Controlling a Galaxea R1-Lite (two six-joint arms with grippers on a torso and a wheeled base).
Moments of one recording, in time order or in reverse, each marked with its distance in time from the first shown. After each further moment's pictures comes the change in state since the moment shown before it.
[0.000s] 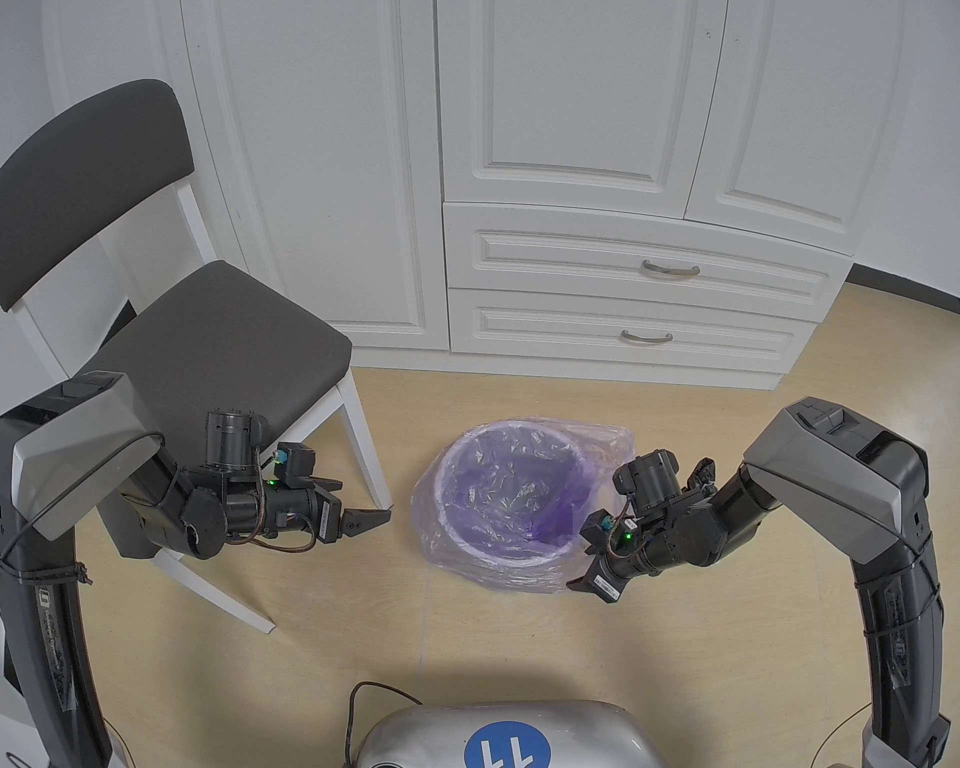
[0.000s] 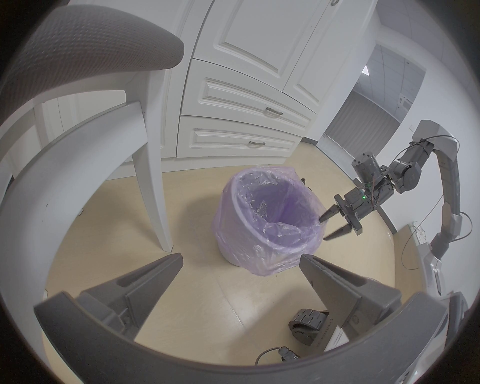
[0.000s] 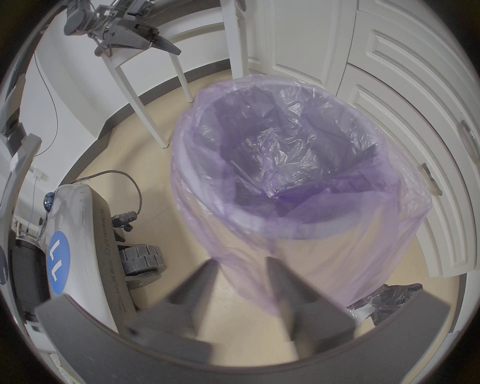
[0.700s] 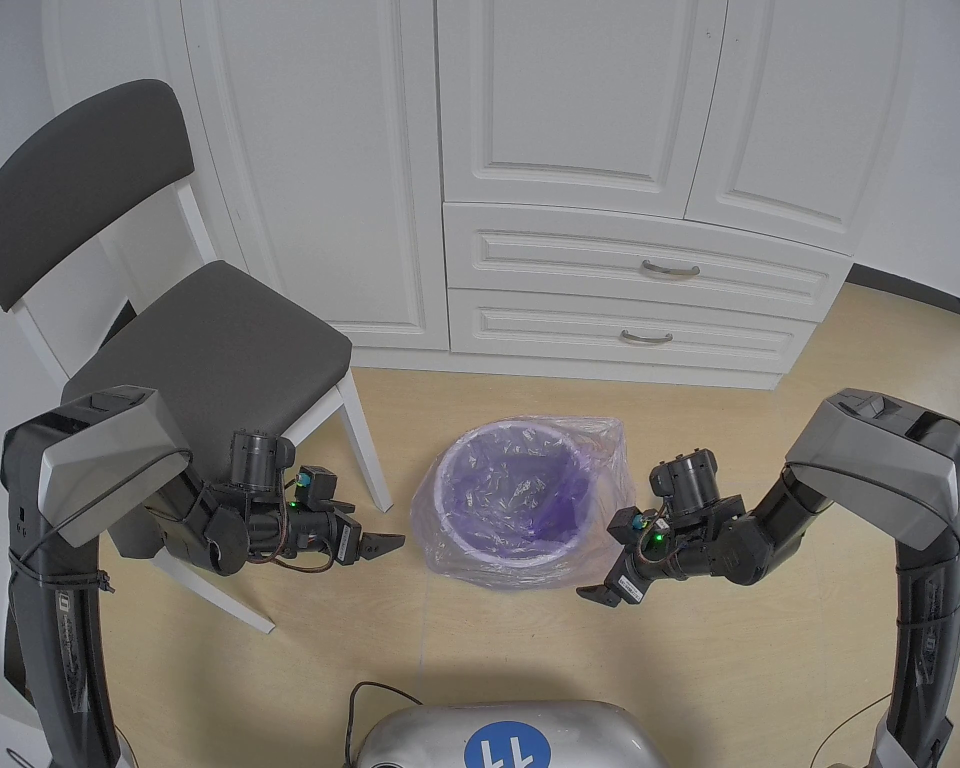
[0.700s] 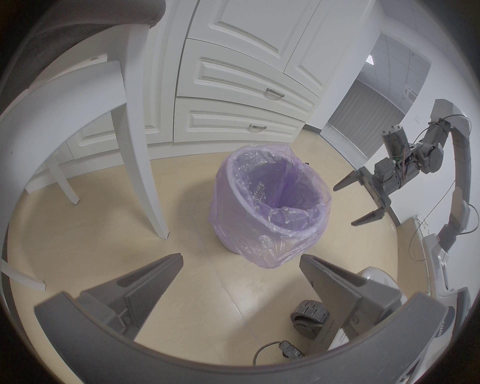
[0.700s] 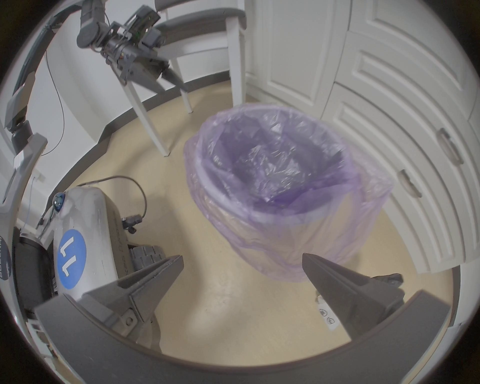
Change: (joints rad) left arm -0.049 0.063 0.001 0.000 0.072 0.013; right arm -0.009 -0.156 0.277 -0.230 -0.013 0.016
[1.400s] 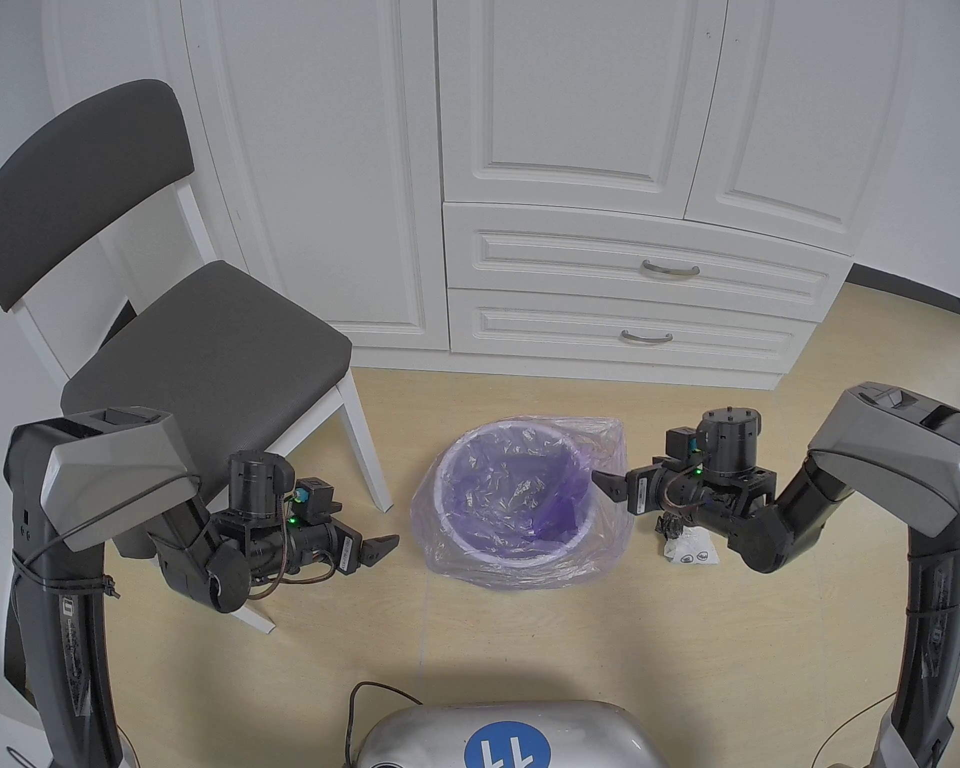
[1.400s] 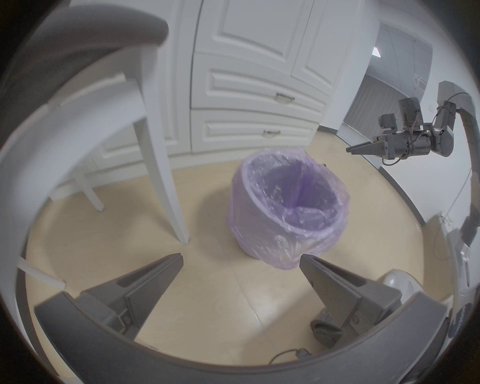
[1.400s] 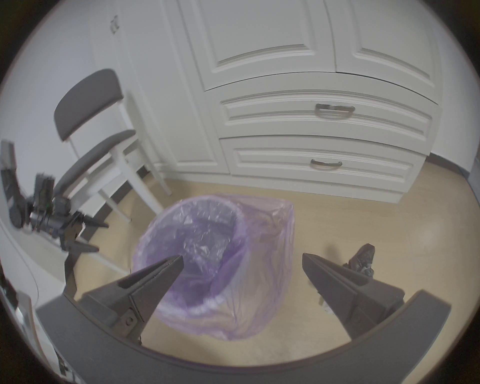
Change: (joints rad) left arm -0.036 0.002 0.162 -0.280 0.177 -0.023; right arm -0.077 -0.029 0.038 -0.440 -0.102 0.653
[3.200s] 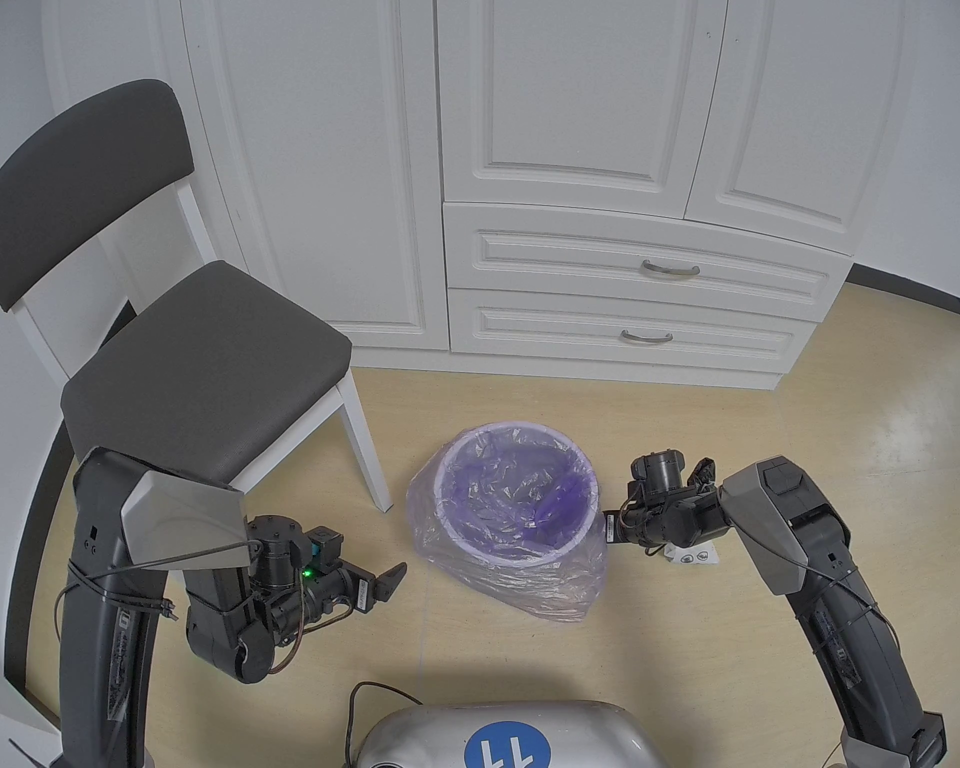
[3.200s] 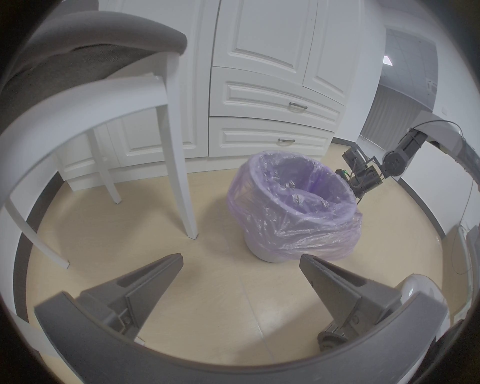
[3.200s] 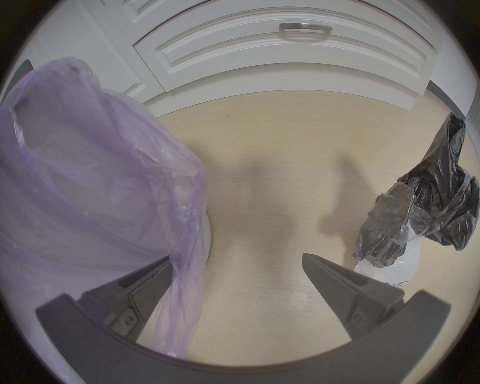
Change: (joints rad) left arm -0.076 0.188 0.203 -0.517 0.181 -0.100; right arm -0.094 0.666 -1.034 0.781 0.014 0.107
